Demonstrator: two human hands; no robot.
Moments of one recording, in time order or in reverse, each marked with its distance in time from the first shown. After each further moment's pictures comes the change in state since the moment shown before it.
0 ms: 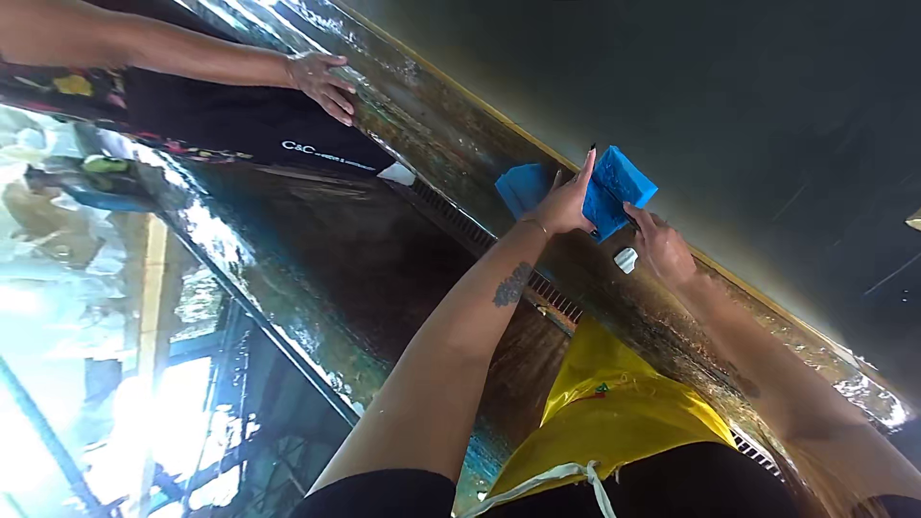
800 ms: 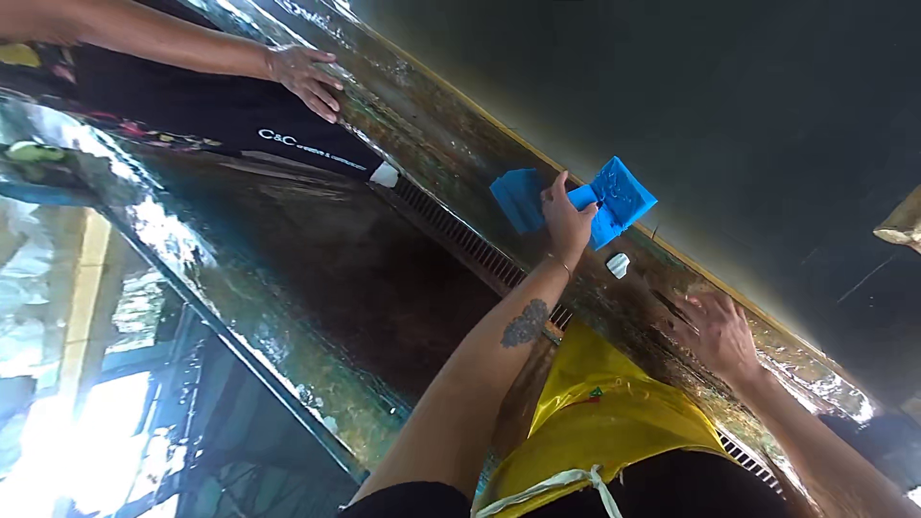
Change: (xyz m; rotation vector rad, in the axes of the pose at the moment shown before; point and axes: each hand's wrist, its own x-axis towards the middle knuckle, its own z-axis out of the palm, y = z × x) left_hand -0.016 0.049 0.037 -0.553 0.688 -0.454; right_hand -0.145 0.046 -0.035 -0.279 -0.081 0.013
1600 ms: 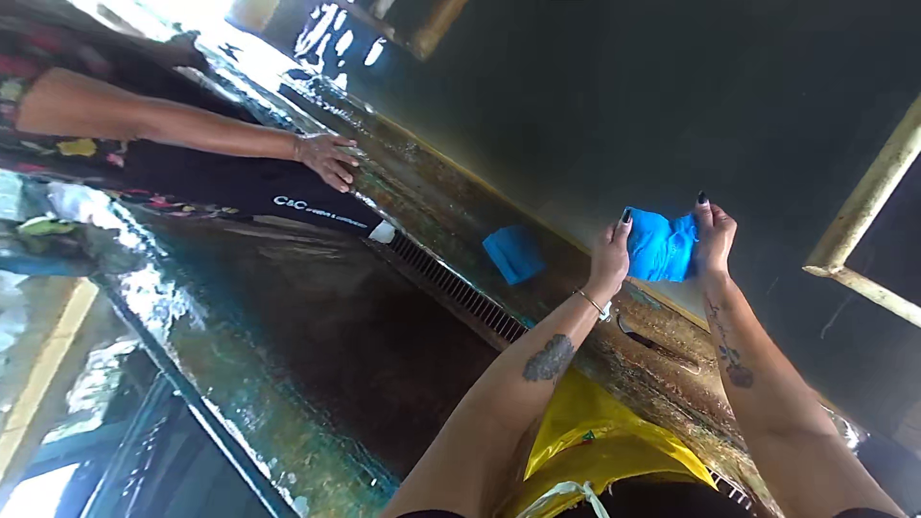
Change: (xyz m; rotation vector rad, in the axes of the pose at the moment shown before) left_hand -0.030 0.091 0.046 -0.678 -0.242 0.078; right_hand 0.181 0.025 -0.079 0.943 0.759 0.325
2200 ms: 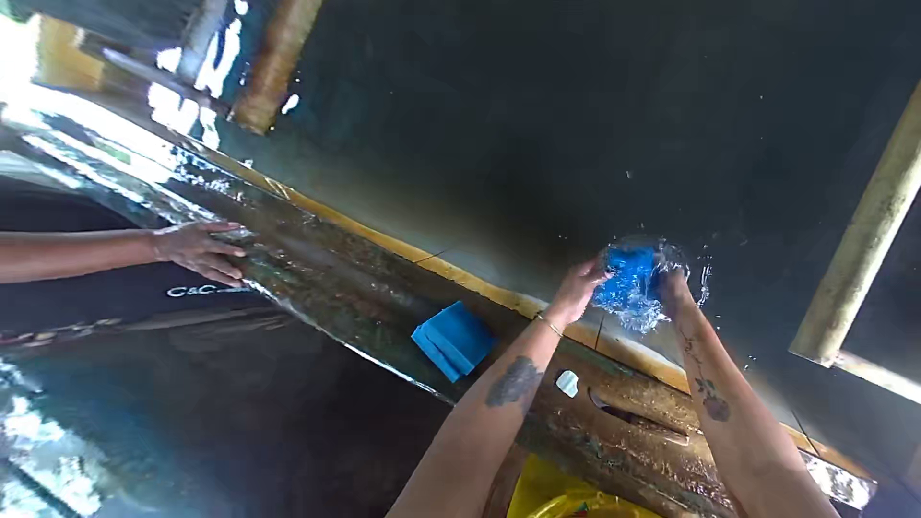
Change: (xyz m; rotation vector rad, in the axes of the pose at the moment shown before) left_hand 0.120 -0.080 0.020 0.092 -0.455 -0.315; right_hand 0.063 0.114 -0.002 0.015 -0.095 0.624
